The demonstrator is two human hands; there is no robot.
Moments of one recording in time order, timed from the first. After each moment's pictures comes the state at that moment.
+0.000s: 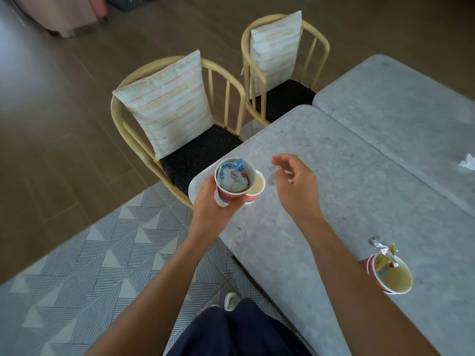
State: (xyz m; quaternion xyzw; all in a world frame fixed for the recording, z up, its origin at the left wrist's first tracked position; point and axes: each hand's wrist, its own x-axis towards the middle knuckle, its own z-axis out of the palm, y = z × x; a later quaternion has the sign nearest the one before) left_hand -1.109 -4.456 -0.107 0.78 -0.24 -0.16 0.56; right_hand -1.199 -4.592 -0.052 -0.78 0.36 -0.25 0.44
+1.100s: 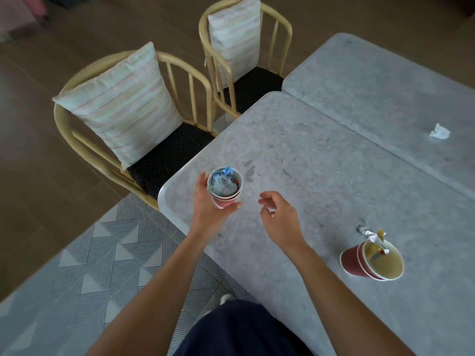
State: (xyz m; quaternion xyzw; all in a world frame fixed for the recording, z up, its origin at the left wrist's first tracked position) left_hand -1.101 -4.514 -0.184 0.77 -0.20 -0.30 0.53; right_hand -1.241 -4.602 -0.153 -0.76 0.45 -0.14 0.45
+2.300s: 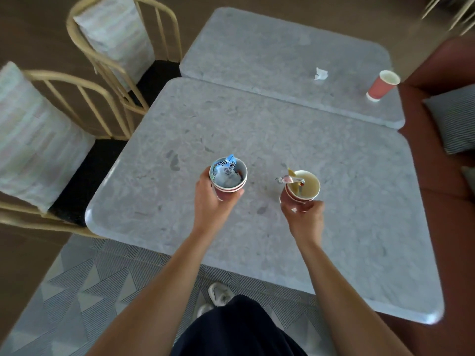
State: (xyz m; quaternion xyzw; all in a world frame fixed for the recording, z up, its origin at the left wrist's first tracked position) left_hand -1.231 -4.544 -0.128 0.65 -0.42 -0.29 0.56; right_hand -1.420 -4.576 -0.160 -0.44 0.76 -0.33 0.36
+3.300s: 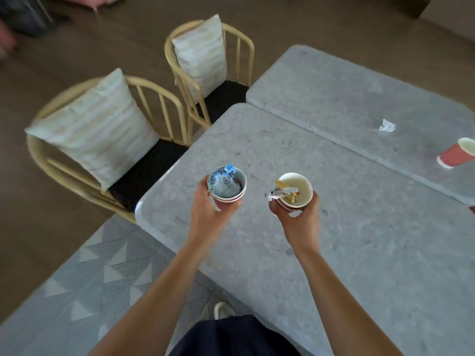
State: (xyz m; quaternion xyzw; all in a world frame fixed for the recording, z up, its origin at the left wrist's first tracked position) left_hand -1.168 -4.532 -0.101 0.77 -0.27 -0.25 0.53; right_hand -1.325 -4.626 -0.117 -0.59 0.57 -0.36 0.45
